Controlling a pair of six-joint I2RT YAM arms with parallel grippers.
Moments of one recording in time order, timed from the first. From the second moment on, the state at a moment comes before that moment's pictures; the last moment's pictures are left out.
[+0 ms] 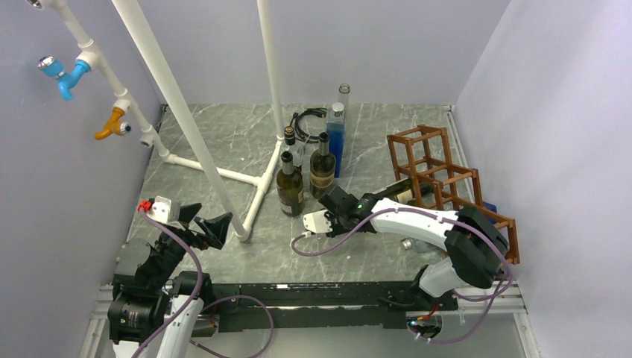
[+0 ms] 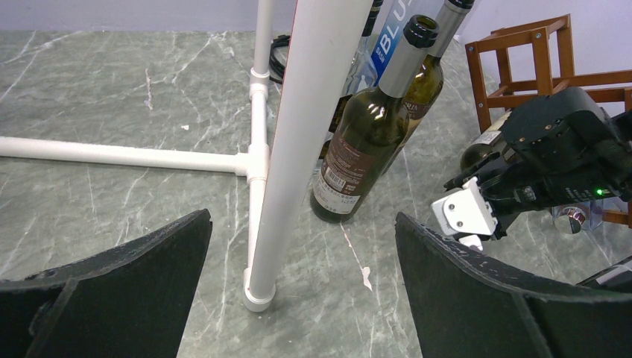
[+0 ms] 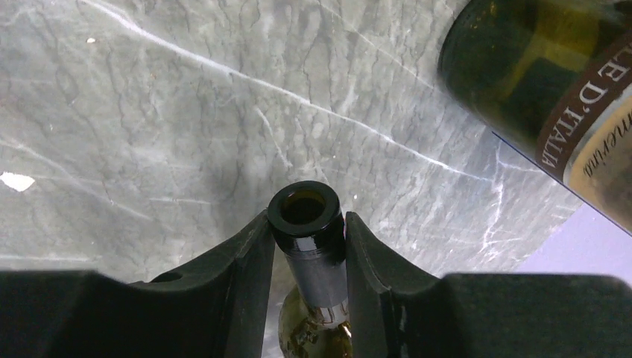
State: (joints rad) left arm -0.10 0.11 0.76 -0.70 0.29 -0.23; right arm 0.92 1.48 0.87 -0.54 0.18 -0.94
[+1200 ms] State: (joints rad) left arm -0.10 0.11 0.76 -0.70 0.29 -0.23; right arm 0.86 1.32 0.79 -0.61 0.31 -0.95
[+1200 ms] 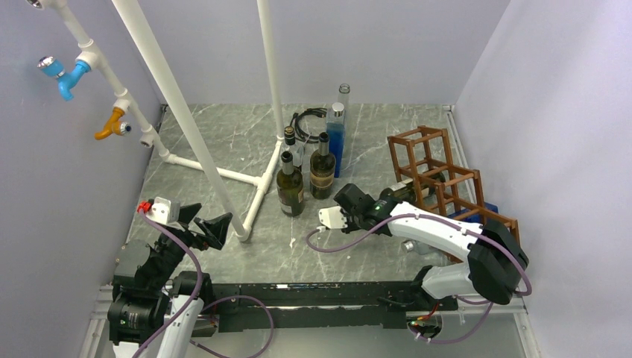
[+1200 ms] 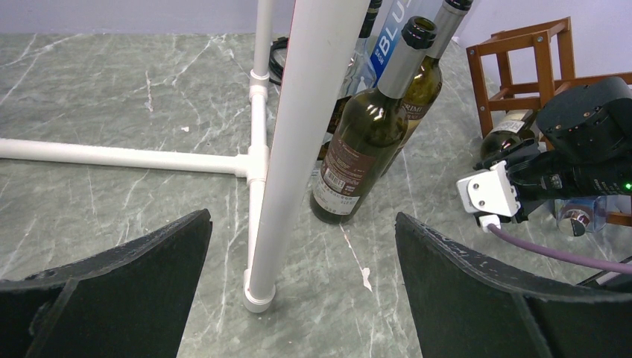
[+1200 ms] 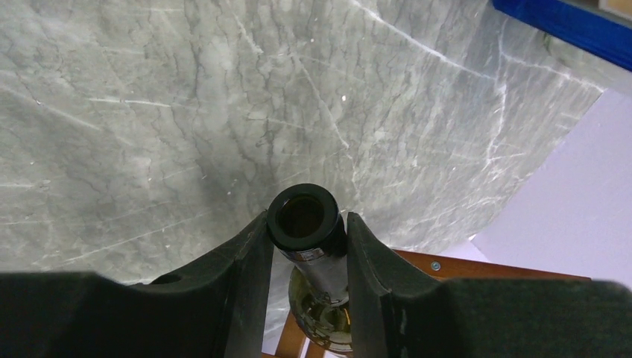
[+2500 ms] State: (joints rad) left arm -0.11 0.11 0.76 -0.70 0.29 -0.23; right arm 0.67 1.00 0.55 -0.52 0.33 -1.12
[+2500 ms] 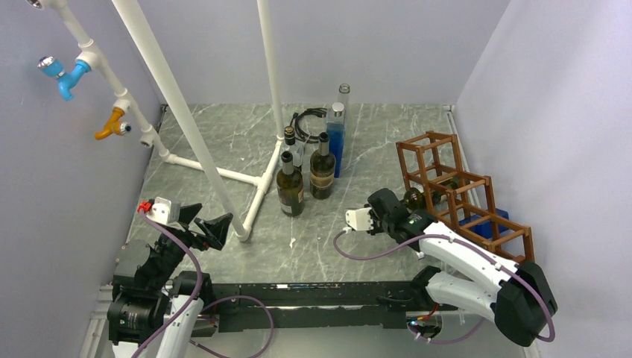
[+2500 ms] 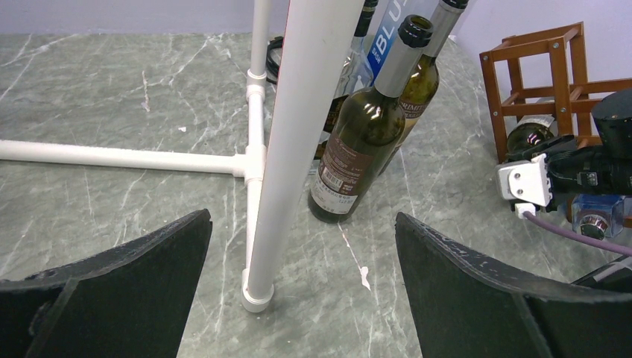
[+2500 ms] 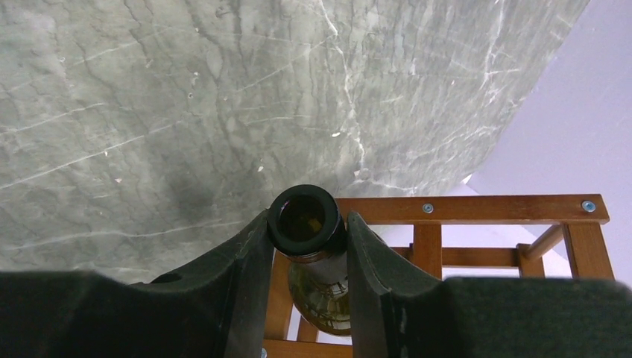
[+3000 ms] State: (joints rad) left arm -0.11 0.11 0.76 -0.70 0.28 -0.23; right arm 0.70 0.96 0.55 -0.56 0.36 -1.01
